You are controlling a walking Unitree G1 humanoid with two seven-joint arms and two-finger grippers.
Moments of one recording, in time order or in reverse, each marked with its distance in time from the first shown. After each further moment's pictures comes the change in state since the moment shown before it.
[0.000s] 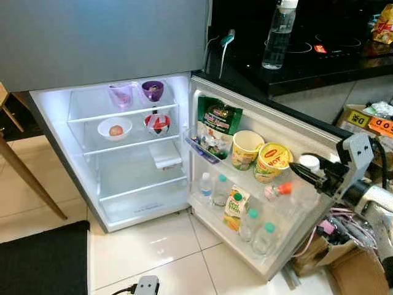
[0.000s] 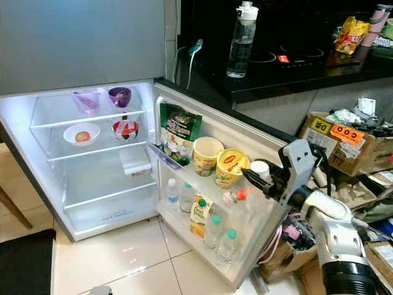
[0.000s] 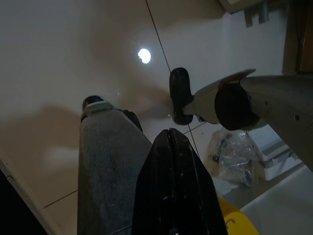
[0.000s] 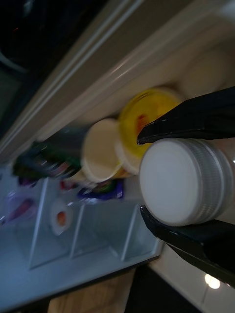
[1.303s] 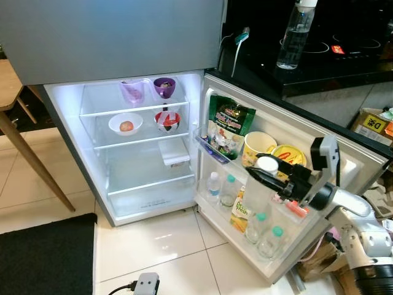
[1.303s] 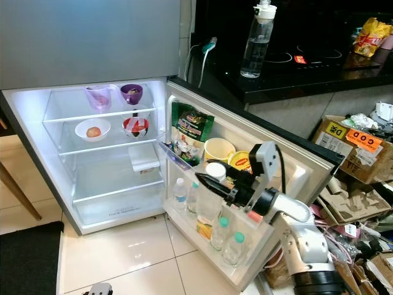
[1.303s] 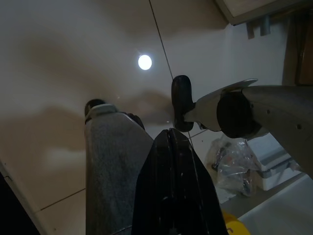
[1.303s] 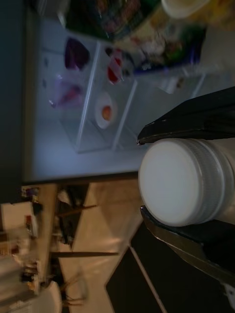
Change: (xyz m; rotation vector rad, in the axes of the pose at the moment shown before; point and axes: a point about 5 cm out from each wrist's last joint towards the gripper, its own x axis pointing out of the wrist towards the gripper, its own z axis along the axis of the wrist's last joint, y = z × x) left arm 0.001 -0.002 0.002 0.002 -0.012 0.000; right arm 0.035 0.090 0.003 0.162 -0.160 0.407
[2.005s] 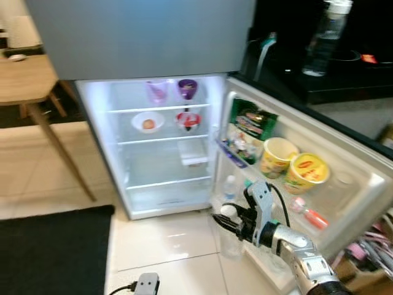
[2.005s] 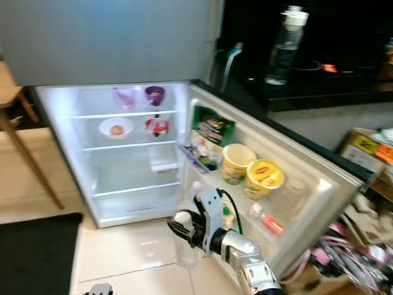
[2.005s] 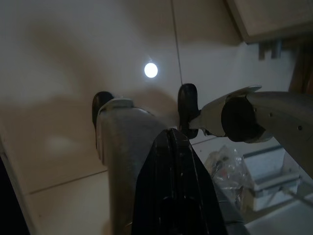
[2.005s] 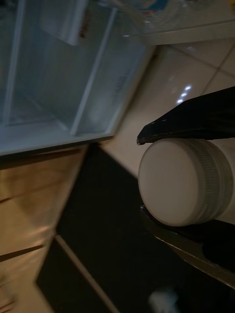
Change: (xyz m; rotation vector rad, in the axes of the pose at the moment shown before) left arm -0.001 0.002 0.001 0.005 -0.002 0.013; right arm 0.003 0.024 -0.120 0.156 0.413 -0.195
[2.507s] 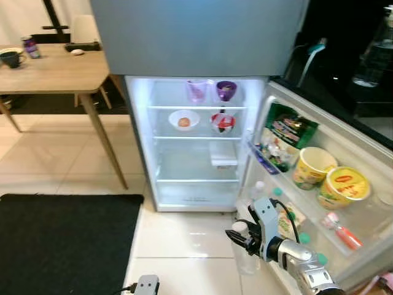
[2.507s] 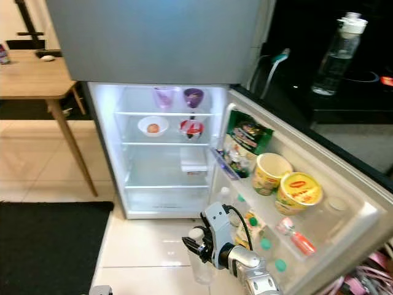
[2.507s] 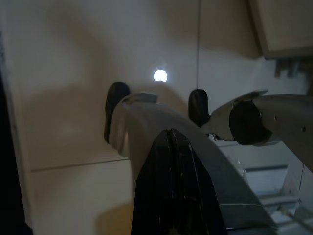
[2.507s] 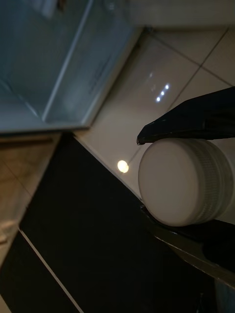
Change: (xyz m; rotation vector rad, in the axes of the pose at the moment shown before) left arm -0.001 0.002 -0.002 -0.006 0.004 0.021; right arm -0.003 -0.003 -0.030 0.020 0.085 -0.073
